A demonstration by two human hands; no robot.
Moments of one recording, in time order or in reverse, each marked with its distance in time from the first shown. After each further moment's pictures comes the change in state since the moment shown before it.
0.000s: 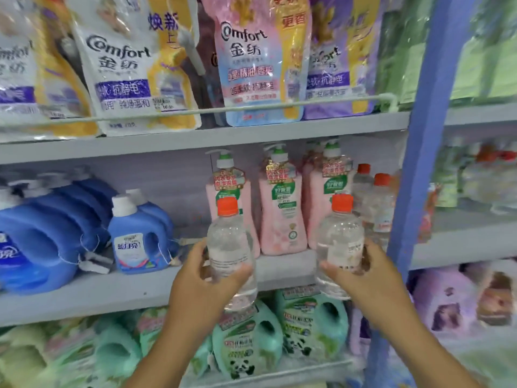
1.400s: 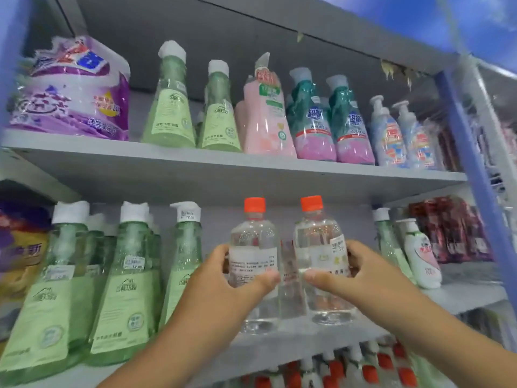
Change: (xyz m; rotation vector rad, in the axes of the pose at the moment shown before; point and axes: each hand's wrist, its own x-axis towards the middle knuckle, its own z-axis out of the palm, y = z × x) left_hand 0.072 0.386 0.550 0.009 -0.213 0.476; right_hand 0.273 -0.088 -0.564 -0.163 0.143 -0.408
